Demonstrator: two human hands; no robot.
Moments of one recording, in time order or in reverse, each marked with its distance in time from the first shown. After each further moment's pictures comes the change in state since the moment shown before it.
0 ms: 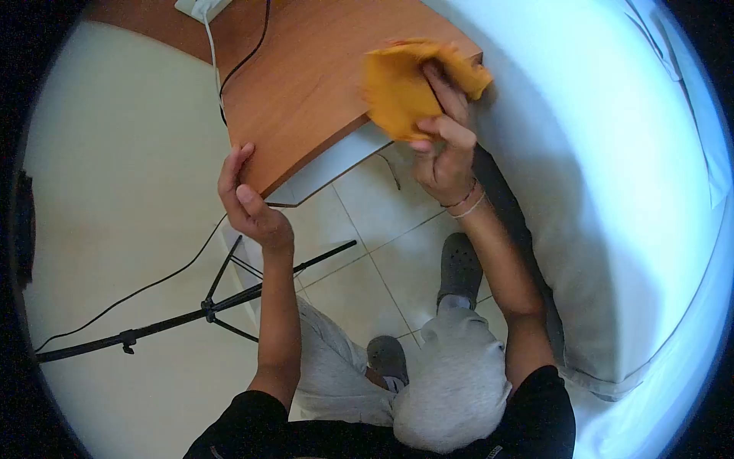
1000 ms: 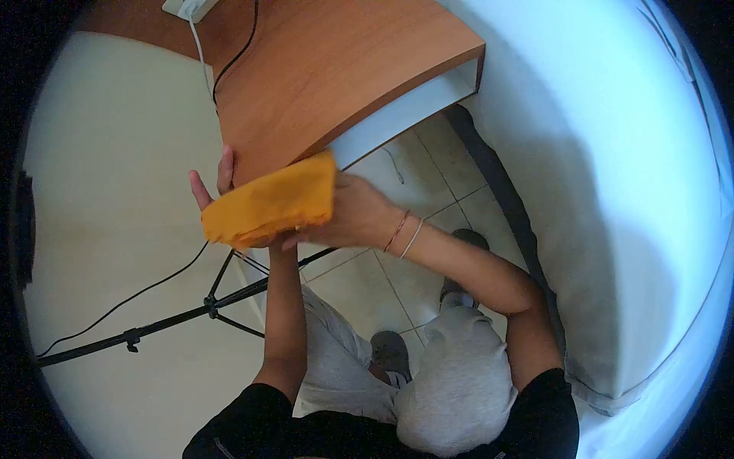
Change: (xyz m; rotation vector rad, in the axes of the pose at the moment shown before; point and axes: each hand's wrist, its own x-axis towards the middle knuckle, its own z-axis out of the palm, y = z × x) left_hand -0.013 -0.011 0.016 0.064 0.102 0.019; right_hand 0.004 -0.111 0.055 0.430 -0.752 0.196
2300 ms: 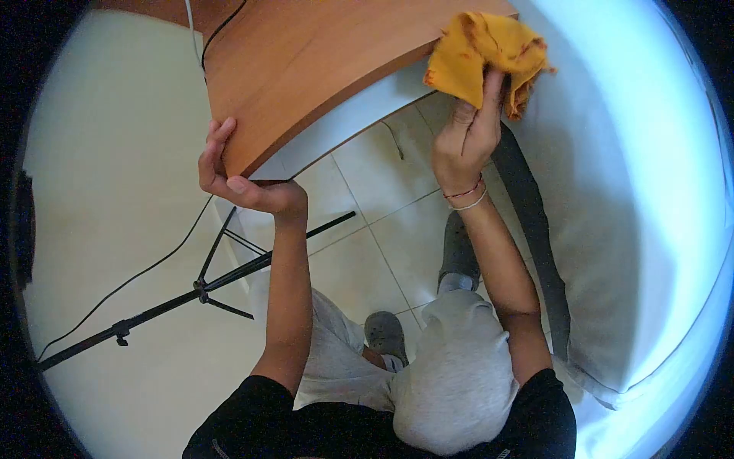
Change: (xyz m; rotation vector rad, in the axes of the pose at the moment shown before) left_hand 0.002 0.000 0.018 -0.081 0.094 0.075; right_hand -0.047 0.073 -0.052 -0.318 0.938 0.288
